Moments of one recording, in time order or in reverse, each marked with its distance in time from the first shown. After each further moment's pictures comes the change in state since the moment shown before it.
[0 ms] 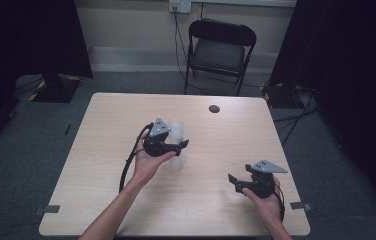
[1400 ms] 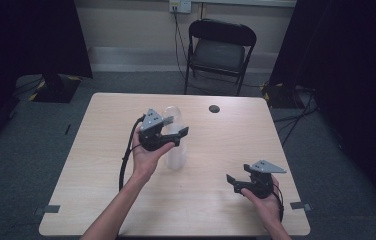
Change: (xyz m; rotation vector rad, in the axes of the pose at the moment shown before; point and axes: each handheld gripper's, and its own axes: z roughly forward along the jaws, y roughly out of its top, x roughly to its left) left arm -0.009 0.033 -0.029 -0.167 0.030 -0.070; right arm 0.004 0.001 0.001 -0.011 0.023 -0.010
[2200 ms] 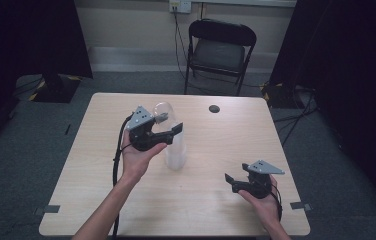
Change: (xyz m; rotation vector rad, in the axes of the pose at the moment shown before) left arm 0.000 0.014 -0.032 -0.049 -0.019 -0.022; right arm 0.006 0.001 0.002 -0.024 -0.016 -0.017
